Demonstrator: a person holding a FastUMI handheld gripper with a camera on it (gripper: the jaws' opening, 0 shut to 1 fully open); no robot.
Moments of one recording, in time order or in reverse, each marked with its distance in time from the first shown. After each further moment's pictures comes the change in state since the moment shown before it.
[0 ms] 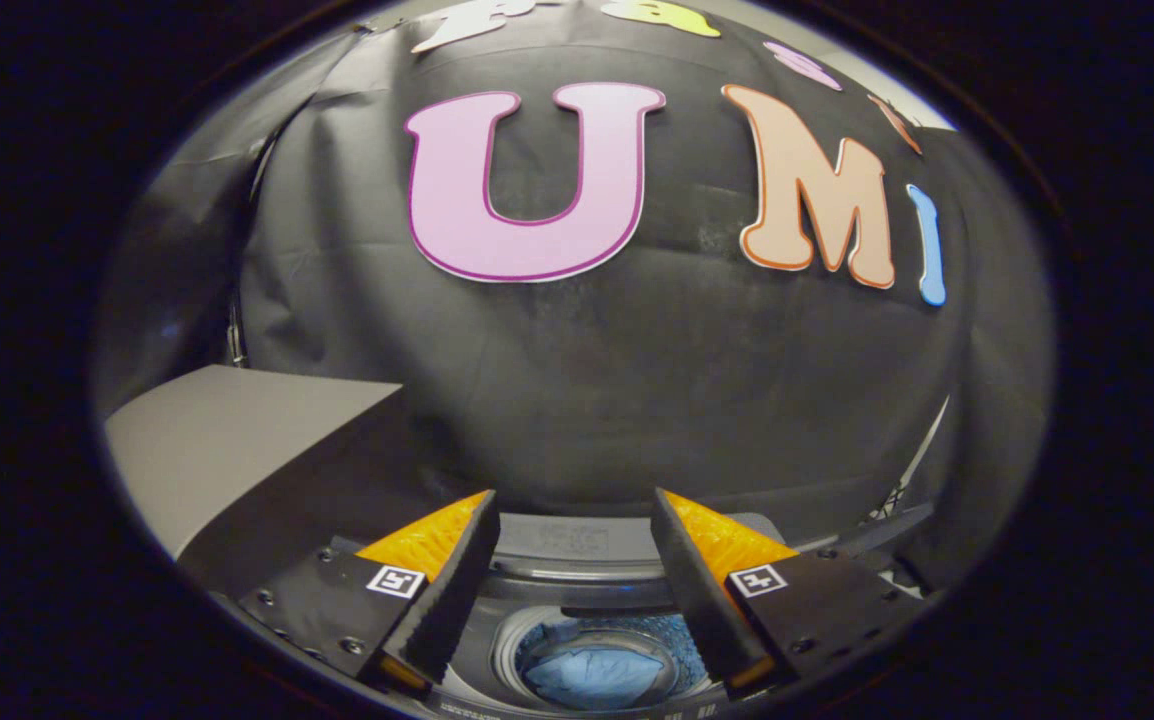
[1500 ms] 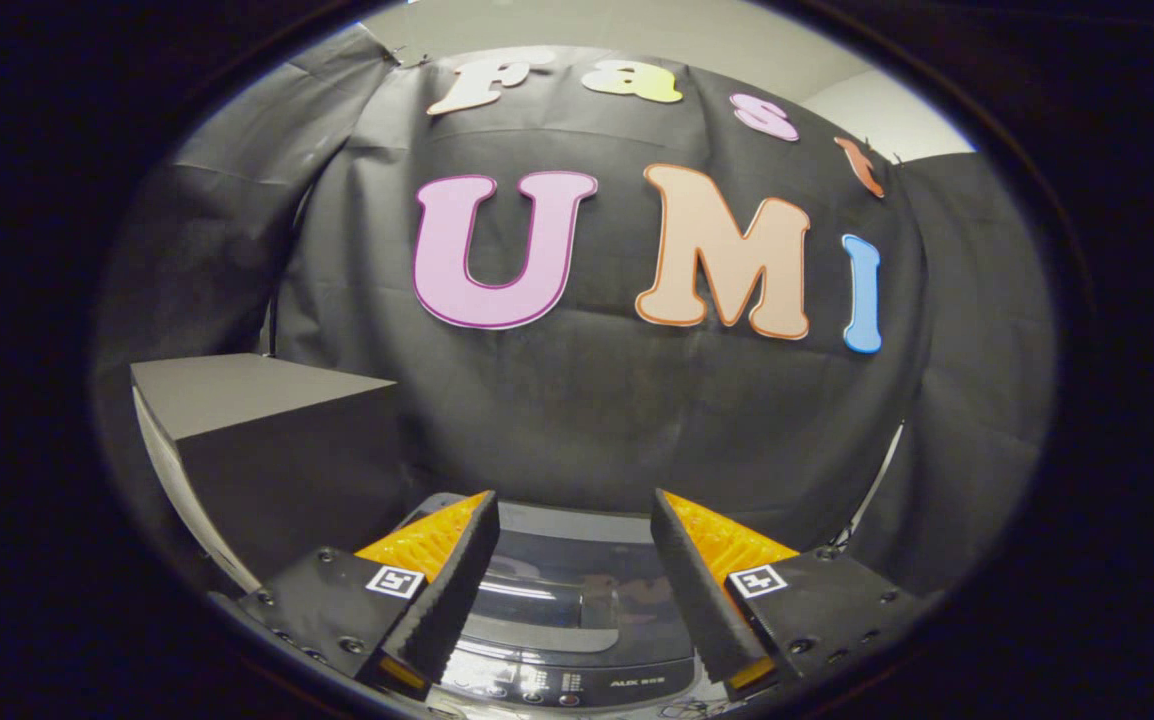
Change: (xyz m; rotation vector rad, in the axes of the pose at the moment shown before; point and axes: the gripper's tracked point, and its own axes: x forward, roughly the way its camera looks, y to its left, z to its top) arm -0.093 -0.104 0.005 -0.051 -0.201 -0.038
